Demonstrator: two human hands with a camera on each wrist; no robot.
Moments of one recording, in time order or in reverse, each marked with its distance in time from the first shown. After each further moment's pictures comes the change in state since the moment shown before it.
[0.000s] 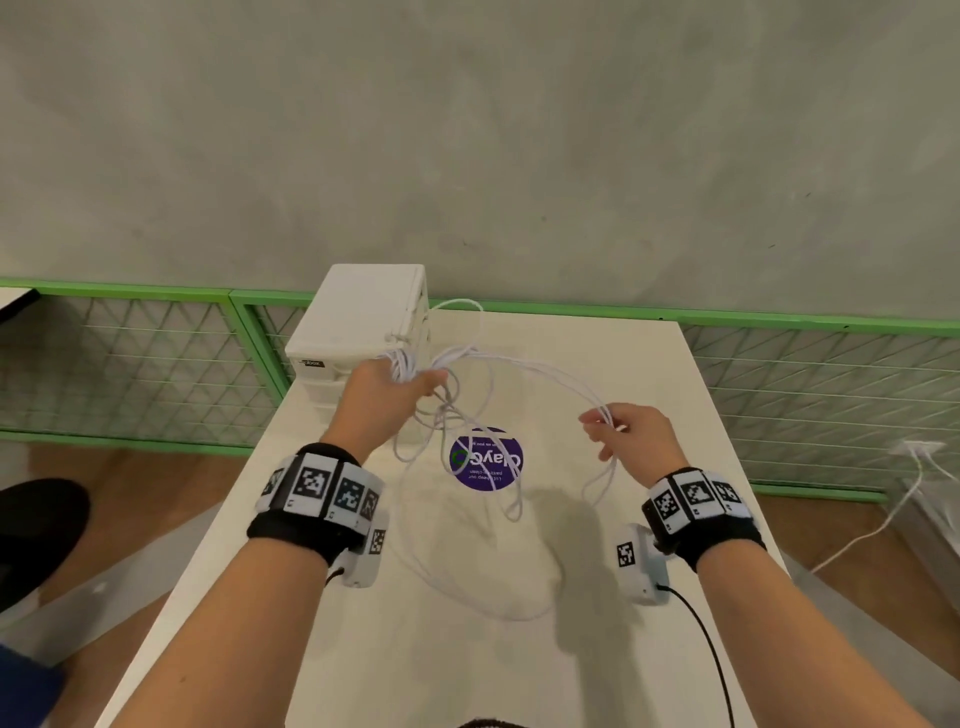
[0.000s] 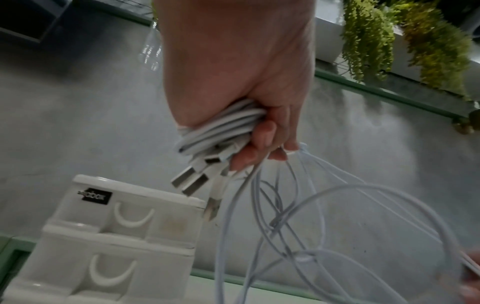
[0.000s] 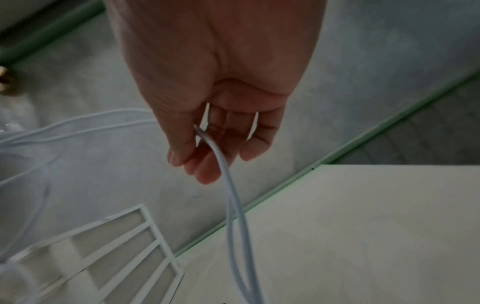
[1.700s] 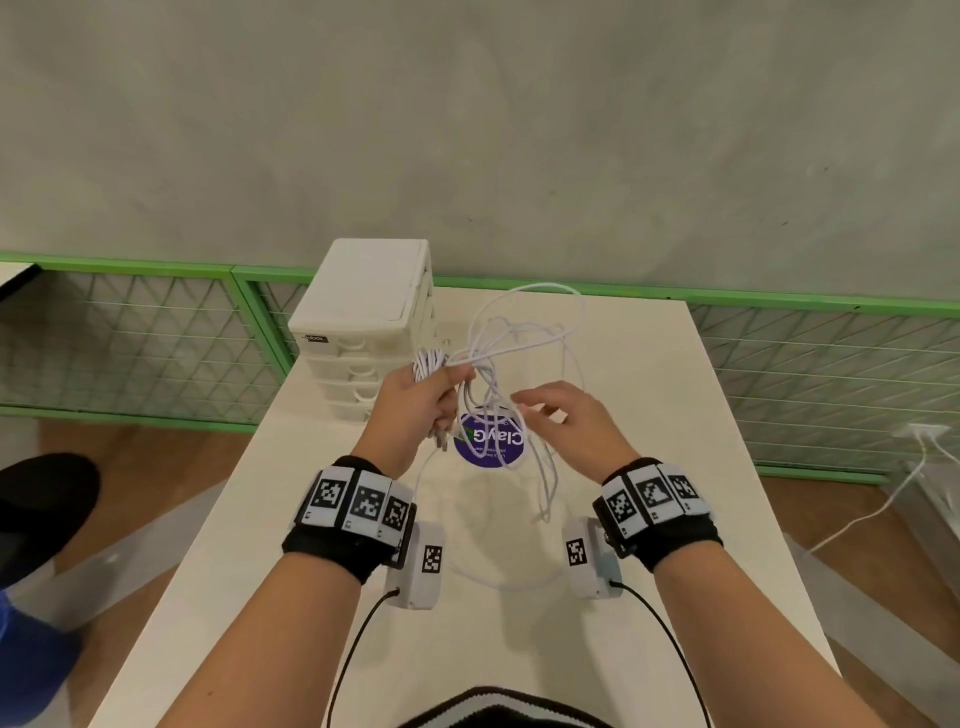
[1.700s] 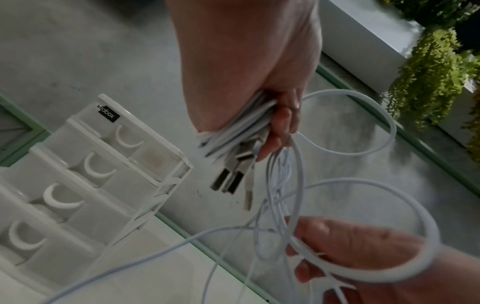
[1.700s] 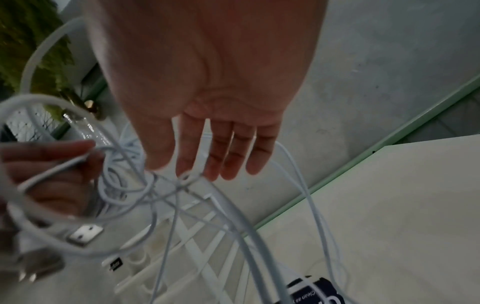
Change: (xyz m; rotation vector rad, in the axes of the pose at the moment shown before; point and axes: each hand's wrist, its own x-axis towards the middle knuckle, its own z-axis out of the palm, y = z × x) left_hand -0.032 -0.003 0.030 -0.633 -0.179 -0.087; right_hand -0.026 -0.044 0.046 0.029 -0.206 -0.178
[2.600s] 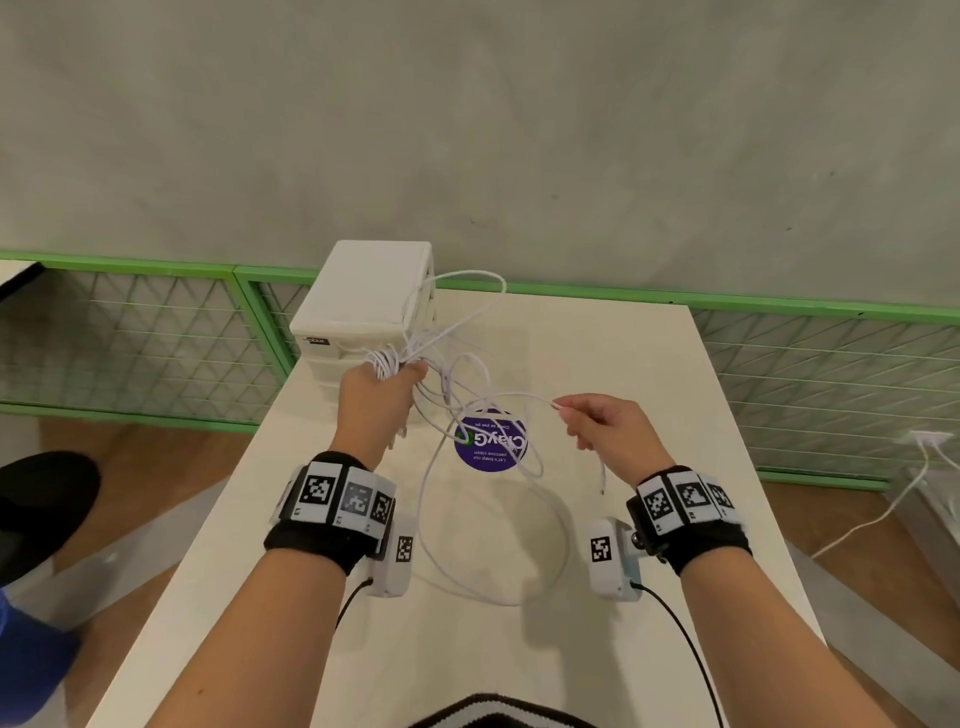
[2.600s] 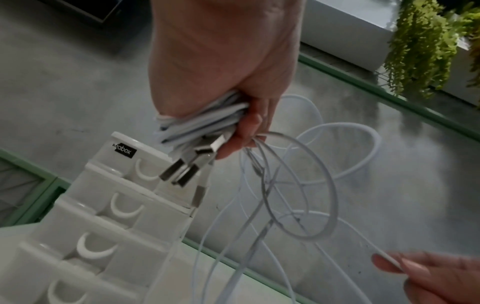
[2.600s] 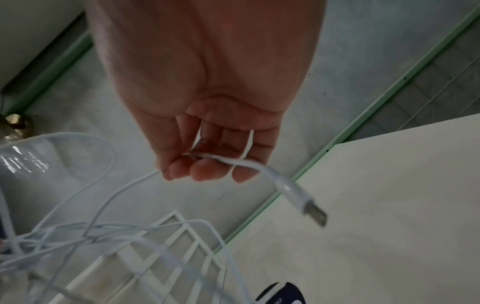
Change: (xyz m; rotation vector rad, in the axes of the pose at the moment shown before) left_hand 0.019 -0.006 -0.029 0.179 0.348 -0.022; right_hand 0.001 0.027 -0.021 0.236 0.110 0.122
